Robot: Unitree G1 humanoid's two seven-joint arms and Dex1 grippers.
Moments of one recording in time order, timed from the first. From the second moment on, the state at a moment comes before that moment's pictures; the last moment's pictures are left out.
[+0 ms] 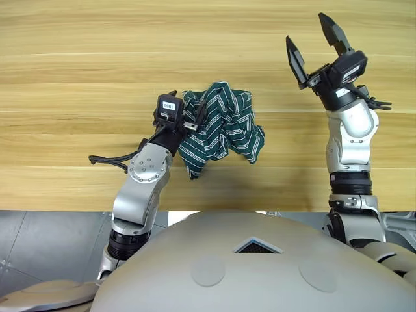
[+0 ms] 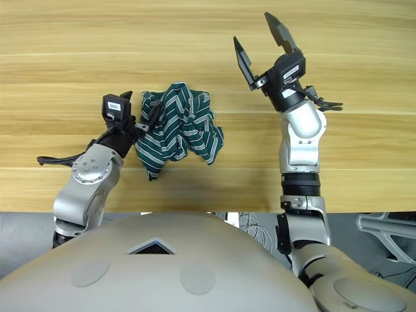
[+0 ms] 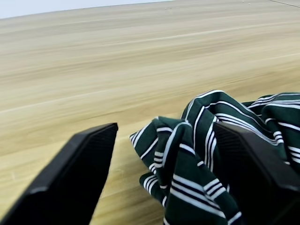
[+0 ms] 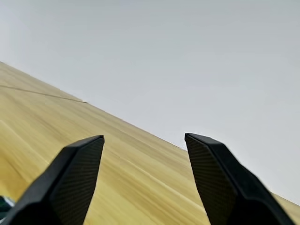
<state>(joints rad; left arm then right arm) 0.31 0.16 -0.27 -0.64 -0.08 0.61 -0.07 -0.08 -0.30 0.00 0.15 0.15 -0.51 0.55</state>
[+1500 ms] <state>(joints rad) 0.35 0.15 -0.23 -0.69 -0.16 0.59 -0.12 0.23 -0.28 0.22 -0.52 0.39 0.60 0.39</state>
